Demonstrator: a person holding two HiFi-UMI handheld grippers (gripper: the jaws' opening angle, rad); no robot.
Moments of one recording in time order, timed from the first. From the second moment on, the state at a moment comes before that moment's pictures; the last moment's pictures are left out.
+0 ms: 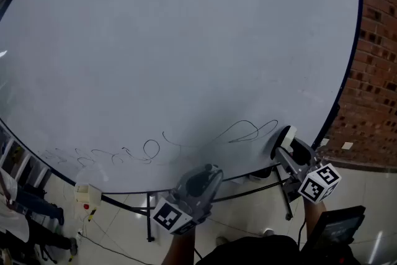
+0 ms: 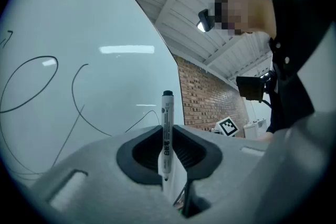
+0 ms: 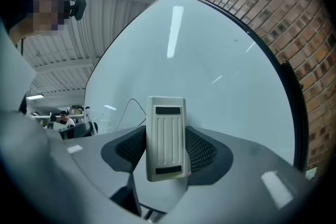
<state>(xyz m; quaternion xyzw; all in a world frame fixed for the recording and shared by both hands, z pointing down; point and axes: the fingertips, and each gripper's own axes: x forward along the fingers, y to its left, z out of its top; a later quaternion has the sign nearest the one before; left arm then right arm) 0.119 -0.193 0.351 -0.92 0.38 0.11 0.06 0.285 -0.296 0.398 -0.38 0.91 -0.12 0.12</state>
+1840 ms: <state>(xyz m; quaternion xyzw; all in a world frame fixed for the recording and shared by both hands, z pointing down) 0.075 -0.193 0.341 -0.92 0.37 0.13 0.06 0.249 -0.310 0.275 -0.42 0.90 0.01 0.14</state>
